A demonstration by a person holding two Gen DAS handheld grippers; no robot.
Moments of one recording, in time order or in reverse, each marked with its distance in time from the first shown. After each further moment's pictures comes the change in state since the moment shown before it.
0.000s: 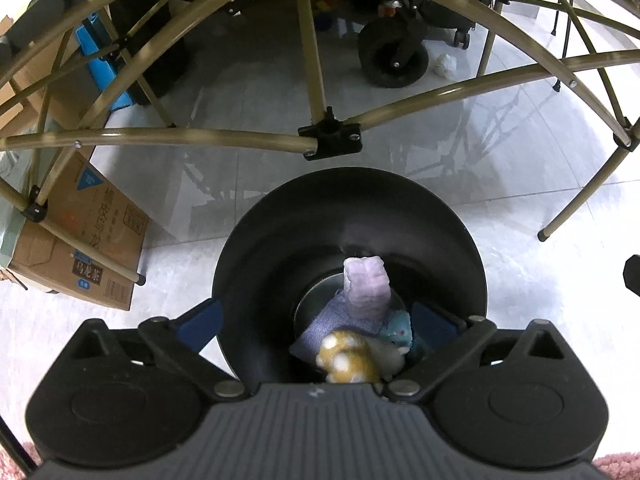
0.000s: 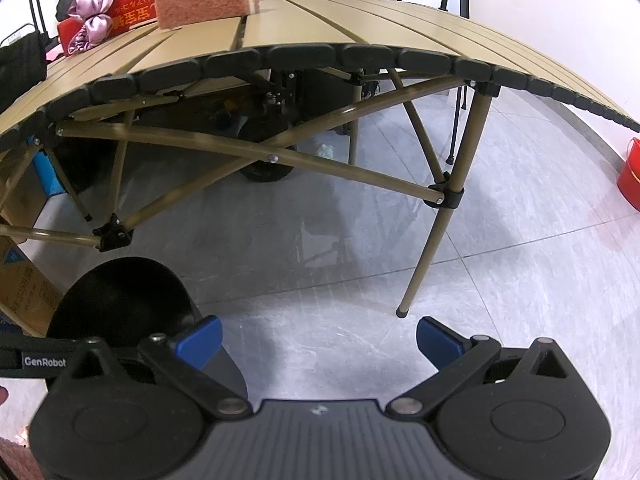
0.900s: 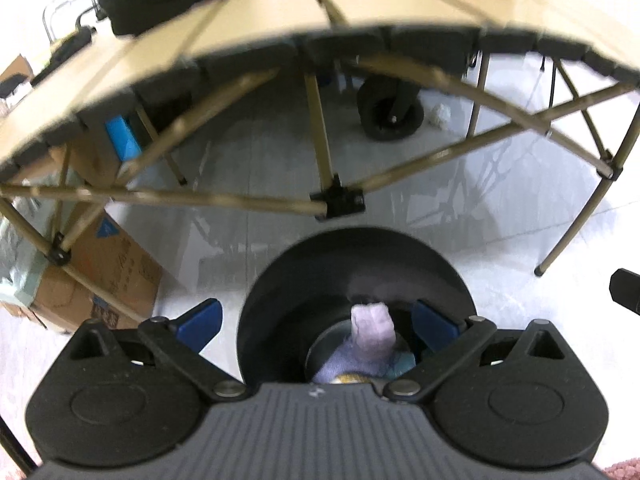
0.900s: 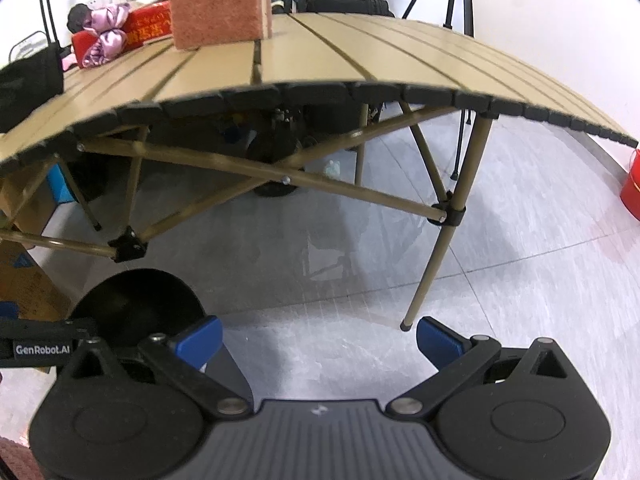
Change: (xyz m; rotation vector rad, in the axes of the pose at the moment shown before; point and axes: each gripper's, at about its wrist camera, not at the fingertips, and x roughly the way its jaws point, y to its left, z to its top) left arm -0.039 0.007 0.002 0.023 -0.186 0.014; right arm -0.025 0.004 0.004 -0.015 -0.061 0.026
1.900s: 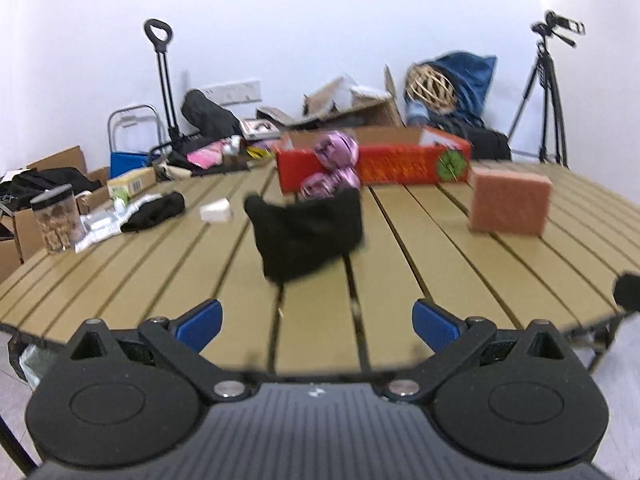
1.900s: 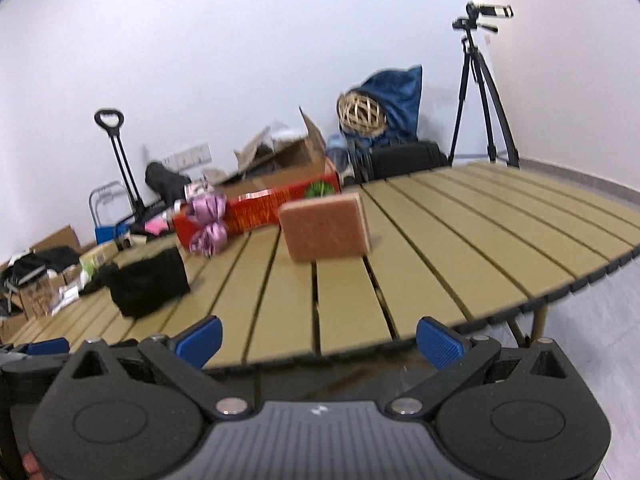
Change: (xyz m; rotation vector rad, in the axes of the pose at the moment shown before) left arm -0.098 0.078 0.054 -0.129 -0.509 0.044; right arm -0.083 0.029 0.057 0.112 -0.461 0.256
